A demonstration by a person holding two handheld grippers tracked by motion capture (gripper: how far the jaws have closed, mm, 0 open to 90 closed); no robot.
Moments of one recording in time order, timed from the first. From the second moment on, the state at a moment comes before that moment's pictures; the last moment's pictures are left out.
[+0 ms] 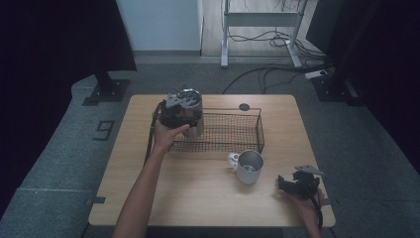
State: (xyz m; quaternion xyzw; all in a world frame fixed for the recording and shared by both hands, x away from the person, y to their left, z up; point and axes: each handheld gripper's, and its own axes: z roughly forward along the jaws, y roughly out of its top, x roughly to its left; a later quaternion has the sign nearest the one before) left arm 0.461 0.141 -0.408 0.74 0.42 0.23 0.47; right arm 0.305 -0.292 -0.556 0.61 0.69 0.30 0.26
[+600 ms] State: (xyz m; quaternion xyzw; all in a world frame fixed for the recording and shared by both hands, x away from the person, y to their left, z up) left arm 0.468 0.142 -0.430 0.75 0.43 0.23 0.45; right arm 0.305 -0.292 -0.556 0.61 0.69 0.30 0.26
